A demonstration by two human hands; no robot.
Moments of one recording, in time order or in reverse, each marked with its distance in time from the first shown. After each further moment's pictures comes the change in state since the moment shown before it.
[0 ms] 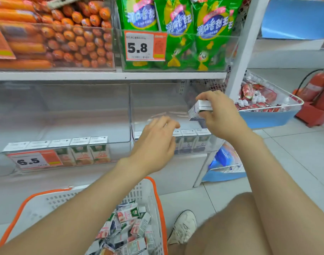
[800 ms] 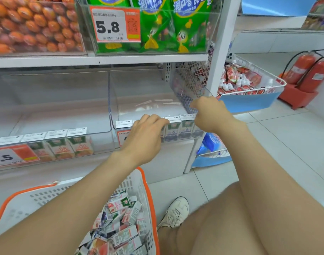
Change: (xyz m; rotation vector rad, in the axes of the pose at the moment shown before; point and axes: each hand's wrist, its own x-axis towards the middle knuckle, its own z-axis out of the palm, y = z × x) left_hand 0.005 -0.001 0.045 0.057 -0.125 0.005; right_hand -0.015 0.031 0.011 -0.347 -0.247 0.124
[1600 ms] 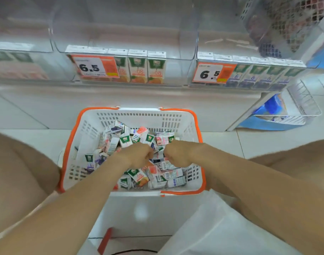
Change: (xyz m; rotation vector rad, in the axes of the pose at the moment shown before) left_hand -0.276 -0.130 0.060 -0.157 -0.891 -0.465; right_hand -0.144 -0.237 0.207 -0.101 -0.949 -0.676
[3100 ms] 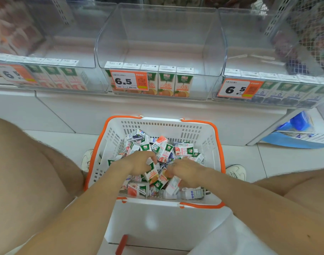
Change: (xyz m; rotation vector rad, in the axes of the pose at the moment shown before) left_hand -0.044 -0.052 -0.009 -0.282 -0.002 -0.163; right_hand 0.039 -0.025 0.043 -0.085 0.221 -0.263
